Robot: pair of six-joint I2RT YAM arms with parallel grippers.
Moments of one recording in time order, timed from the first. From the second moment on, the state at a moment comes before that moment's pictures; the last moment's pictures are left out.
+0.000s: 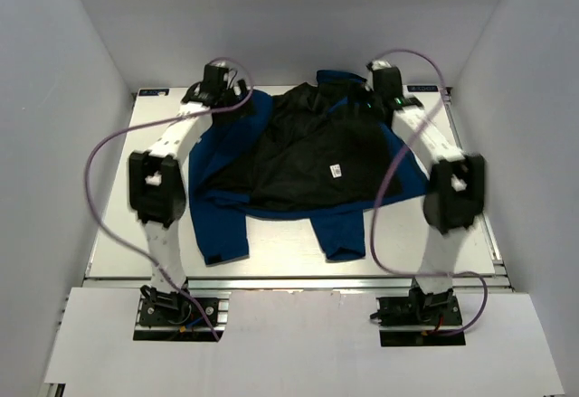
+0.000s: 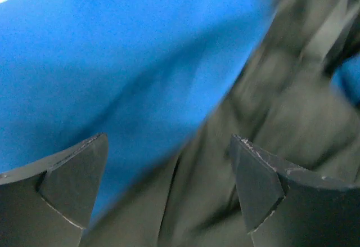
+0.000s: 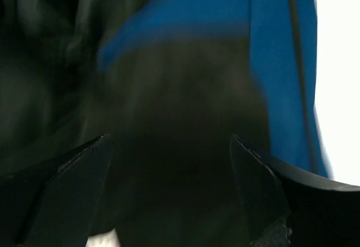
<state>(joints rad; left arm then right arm) -0.24 2.12 1.91 -0.53 0.01 -0.46 0.26 2.02 1.77 -0.41 0.01 0.13</state>
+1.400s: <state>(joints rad) 0.09 1.89 1.21 -0.42 0.28 -0.91 0.23 1.75 1.00 -0.15 -0.20 0.55</state>
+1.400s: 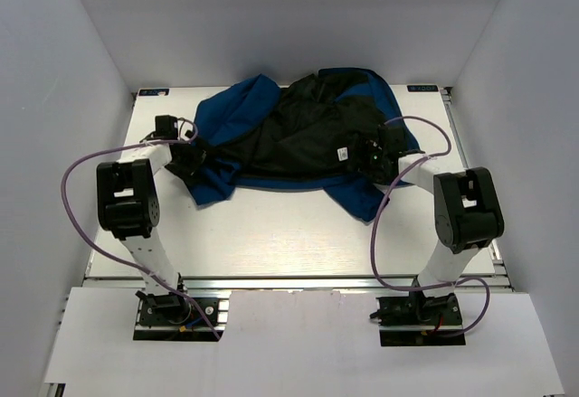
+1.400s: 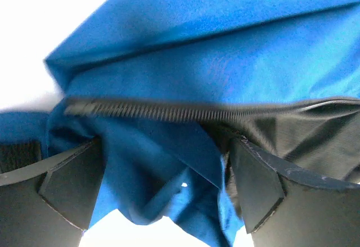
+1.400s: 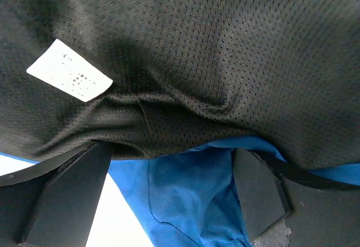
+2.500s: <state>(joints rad) -0.03 1.81 1.31 -0.50 0.05 0.15 0.04 1.39 1.07 -0.43 -0.07 0.19</state>
